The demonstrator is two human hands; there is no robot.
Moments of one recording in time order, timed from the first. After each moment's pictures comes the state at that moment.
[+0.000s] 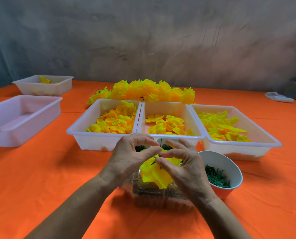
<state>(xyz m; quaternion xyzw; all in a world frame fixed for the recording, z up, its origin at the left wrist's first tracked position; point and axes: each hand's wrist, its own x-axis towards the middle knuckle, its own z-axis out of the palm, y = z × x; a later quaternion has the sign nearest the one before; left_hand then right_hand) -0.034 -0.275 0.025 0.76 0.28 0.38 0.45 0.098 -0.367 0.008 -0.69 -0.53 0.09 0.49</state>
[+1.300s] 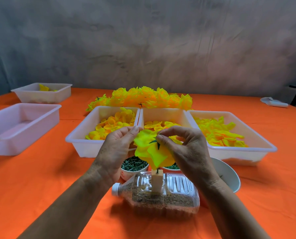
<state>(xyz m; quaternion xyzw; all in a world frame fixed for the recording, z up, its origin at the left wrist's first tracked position) -0.037 -0.268 0.050 0.57 0.28 0.44 0.64 0.091 -0.359 0.066 -0.60 -0.54 0.08 0.59</state>
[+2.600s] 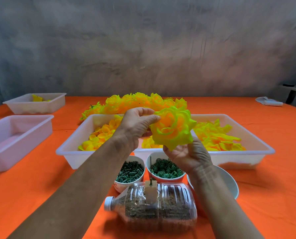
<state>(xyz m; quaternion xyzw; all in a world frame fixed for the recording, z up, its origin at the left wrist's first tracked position) 0.038 -0.233 0.100 0.64 0.32 0.39 0.58 0.153 -0.310 0.046 -0.25 -0.14 0.56 0.78</state>
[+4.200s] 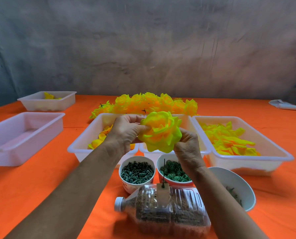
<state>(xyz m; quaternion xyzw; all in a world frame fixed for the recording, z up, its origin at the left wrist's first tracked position) -0.001 -0.207 0.085 0.59 0.34 0.40 0.61 0.138 -0.269 0.023 -0.41 -0.47 0.25 0.74</state>
